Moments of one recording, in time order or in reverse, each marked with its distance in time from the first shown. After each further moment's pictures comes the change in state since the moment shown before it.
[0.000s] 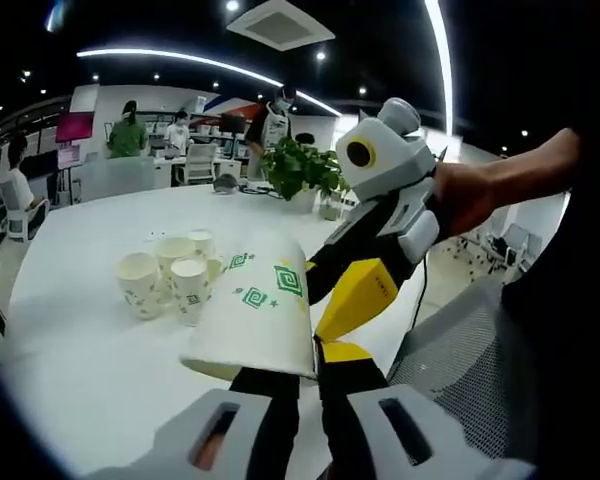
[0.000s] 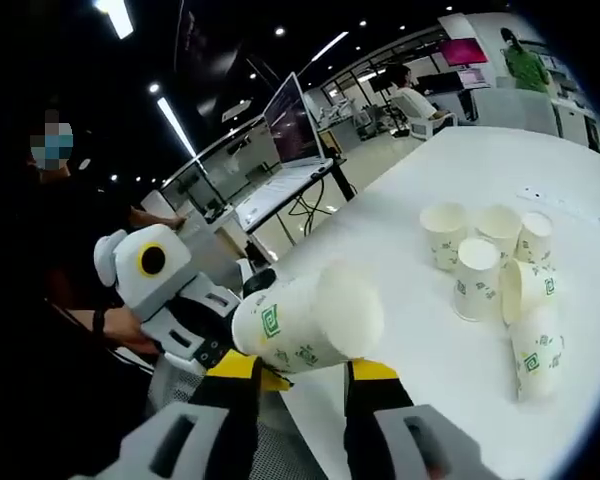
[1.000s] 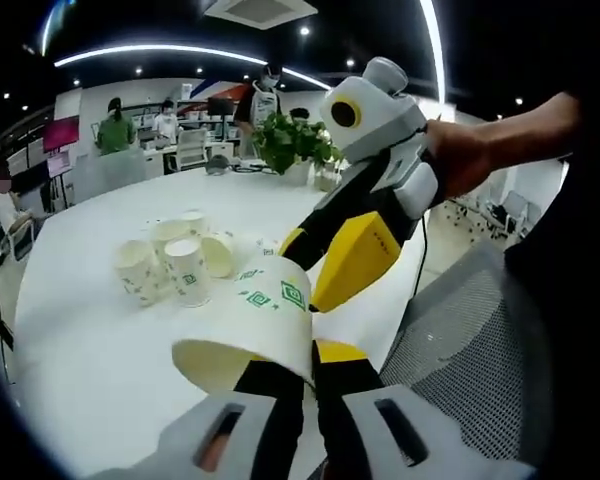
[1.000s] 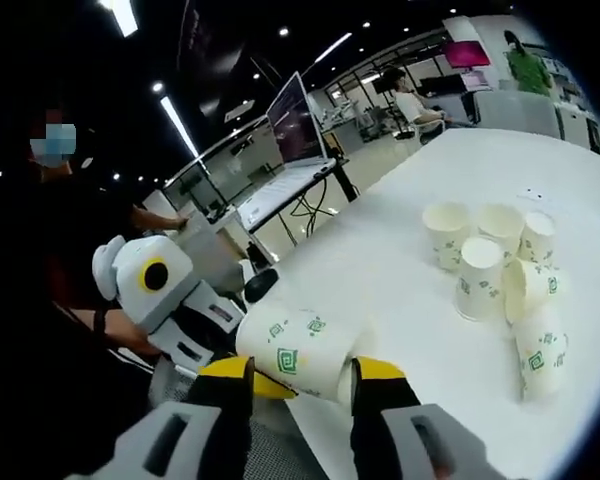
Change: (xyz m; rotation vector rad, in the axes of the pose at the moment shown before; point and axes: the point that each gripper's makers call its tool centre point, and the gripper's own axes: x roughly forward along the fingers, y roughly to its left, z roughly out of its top) left arm 0.003 0.003 -0.026 0.067 0.109 0.009; right arm -0.001 0.001 0.004 0.016 -0.026 0.018
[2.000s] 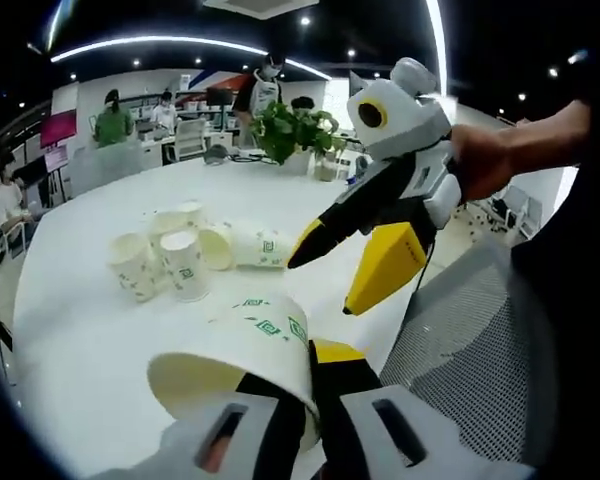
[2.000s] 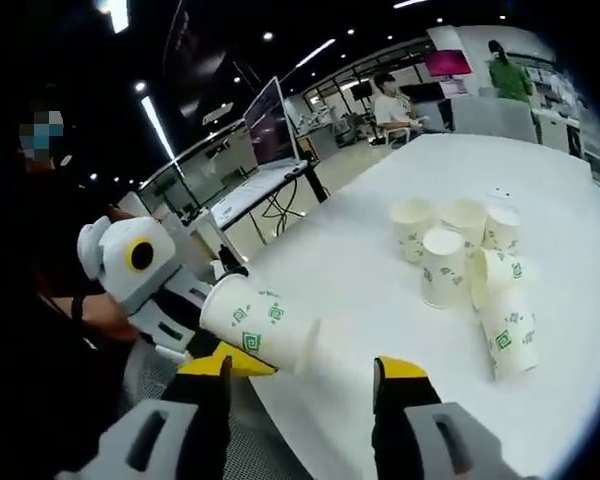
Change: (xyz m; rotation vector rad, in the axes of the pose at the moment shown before) left arm 0.014 0.004 -0.003 -0.003 0.057 -0.008; right arm -0.021 -0.026 -0.021 -0.032 -0.010 -0.177
